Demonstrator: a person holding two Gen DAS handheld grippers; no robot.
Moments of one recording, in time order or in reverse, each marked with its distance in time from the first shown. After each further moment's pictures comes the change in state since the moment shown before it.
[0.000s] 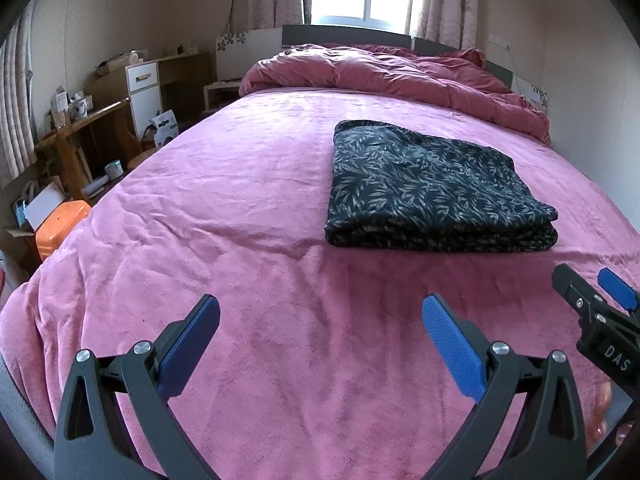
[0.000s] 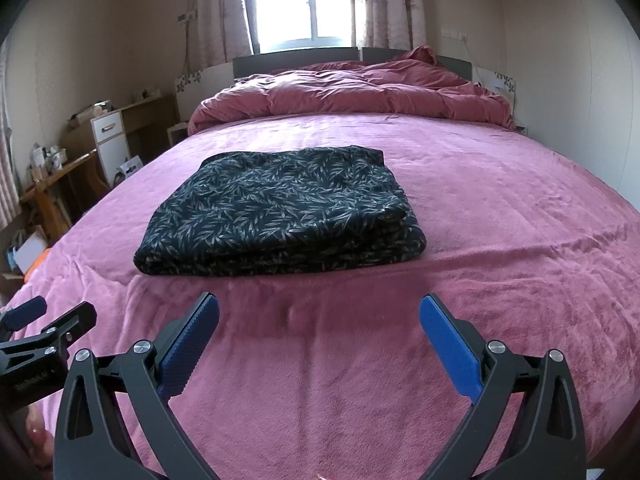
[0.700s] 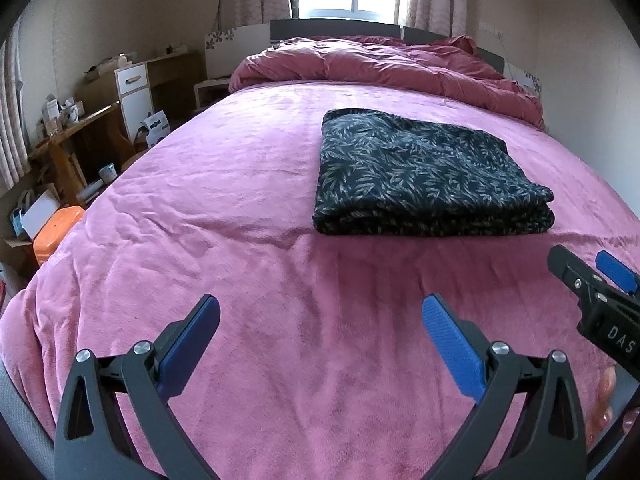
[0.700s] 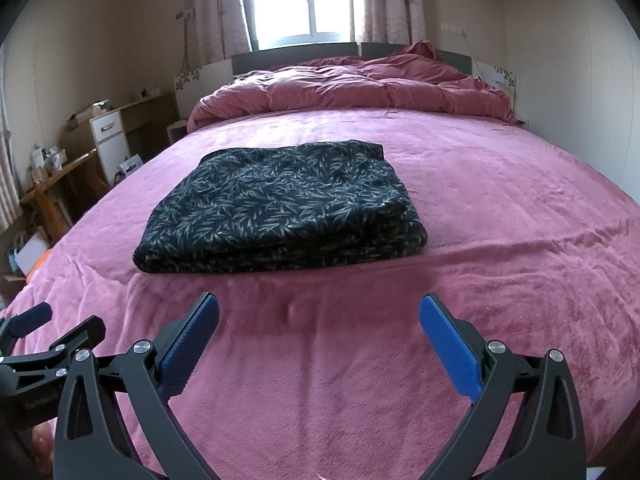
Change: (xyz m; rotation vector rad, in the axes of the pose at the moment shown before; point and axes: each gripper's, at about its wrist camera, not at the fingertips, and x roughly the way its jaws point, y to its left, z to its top) left arm 0.002 -0.008 -0.005 0.042 0.029 -0.011; right arm 0.002 0.000 -0.002 0.009 0.015 0.004
